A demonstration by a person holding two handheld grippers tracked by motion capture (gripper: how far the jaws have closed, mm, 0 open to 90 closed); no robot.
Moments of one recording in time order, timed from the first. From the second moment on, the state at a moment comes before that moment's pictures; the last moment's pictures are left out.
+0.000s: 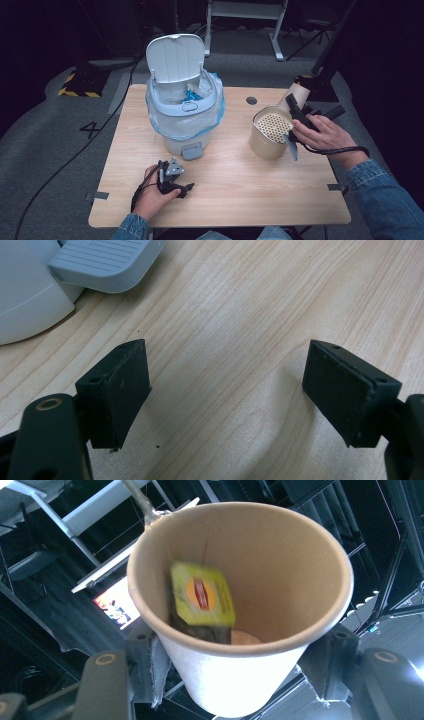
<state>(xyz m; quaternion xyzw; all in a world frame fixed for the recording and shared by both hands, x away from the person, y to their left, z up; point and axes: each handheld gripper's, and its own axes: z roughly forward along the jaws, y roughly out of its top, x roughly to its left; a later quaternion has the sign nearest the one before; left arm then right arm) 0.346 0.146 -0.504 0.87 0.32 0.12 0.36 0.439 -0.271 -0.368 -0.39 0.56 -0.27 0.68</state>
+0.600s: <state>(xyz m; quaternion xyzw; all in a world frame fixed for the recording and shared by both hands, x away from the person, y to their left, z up) 0.346 0.146 -0.504 0.87 0.32 0.12 0.36 0.437 -0.275 -0.358 -0.37 0.57 -0.26 0.68</state>
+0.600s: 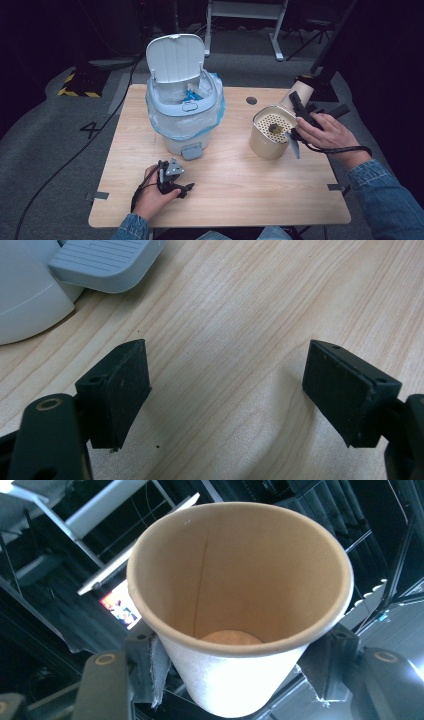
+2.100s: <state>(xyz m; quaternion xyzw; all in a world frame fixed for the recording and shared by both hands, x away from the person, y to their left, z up) 0.346 0.146 -0.504 0.87 0.32 0.12 0.36 0.403 -0.303 -0.322 0.17 0.83 0.51 0.15</state>
